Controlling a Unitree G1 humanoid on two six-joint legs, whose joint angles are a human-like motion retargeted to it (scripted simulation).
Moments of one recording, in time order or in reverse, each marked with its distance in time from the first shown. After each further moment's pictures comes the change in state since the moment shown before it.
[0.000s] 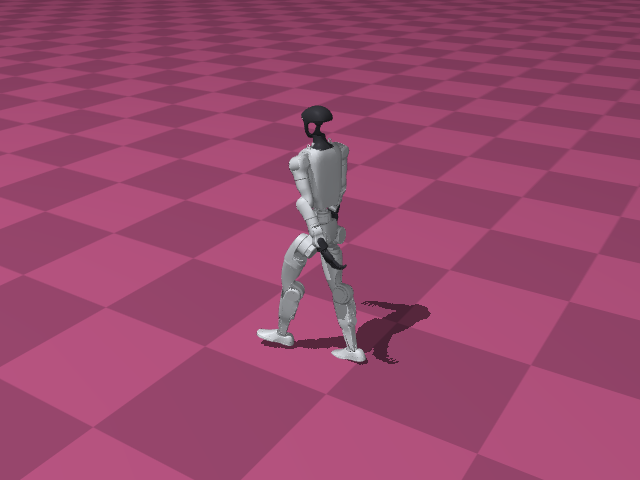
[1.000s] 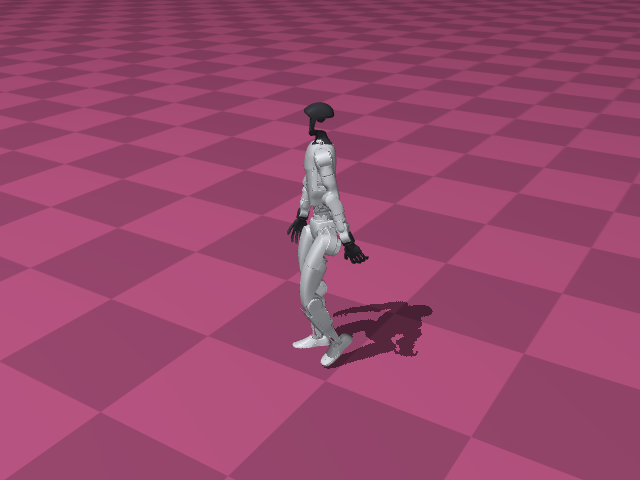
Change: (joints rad) left arm -0.107 0.045 -0.064 -0.021 -0.066 0.089 0.013; right arm 0.042 -0.029 -0.070 0.193 0.128 0.051 0.114; waist -0.044 0.028 -0.020; left_leg 0.084 0.015 -0.154 0.778 0.078 -0.199; right_leg -0.194 -0.216 -0.037 -0.027 0.107 0.149
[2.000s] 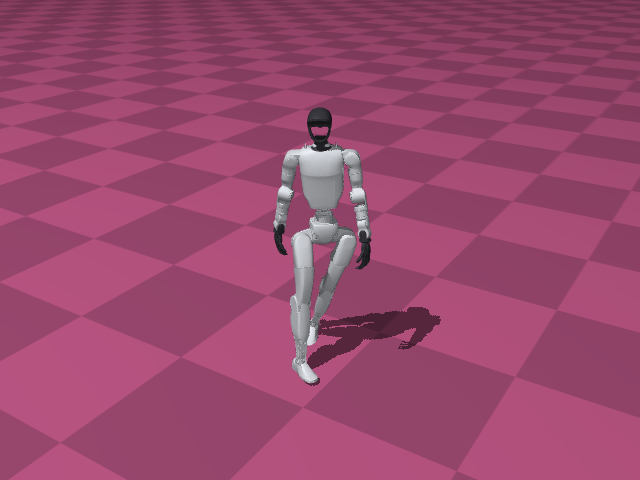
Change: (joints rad) left arm -0.298 -0.025 -0.034 -0.268 -0.178 -0.115 0.187; right arm 0.272 0.020 0.120 0.071 -0.257 -0.003 0.025; waist -0.064 0.101 0.053; left_leg 0.510 -0.242 -0.565 -0.685 -0.157 0.269; right_leg -0.241 0.179 0.441 -0.057 0.176 0.079
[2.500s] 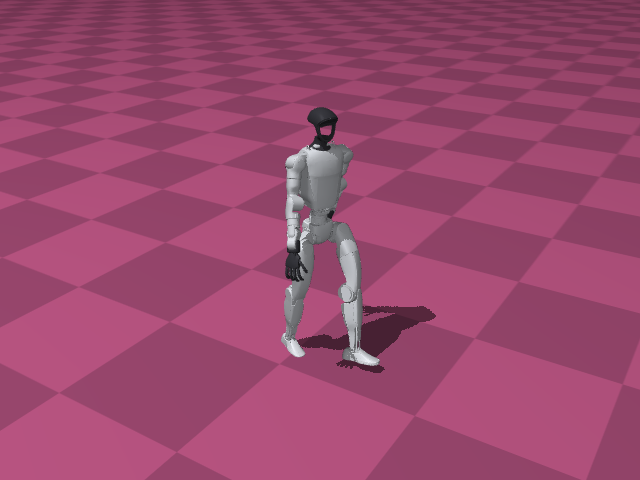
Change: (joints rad) left arm 0.420 -0.043 0.089 0.236 -0.007 0.064 -0.091; right arm -0.350 0.002 0.016 -0.166 0.063 0.034 -0.110; waist 0.214 -0.110 -0.061; left_leg -0.681 0.274 0.698 0.027 0.149 -0.108; right_leg 0.400 -0.010 -0.506 0.050 -0.348 -0.191
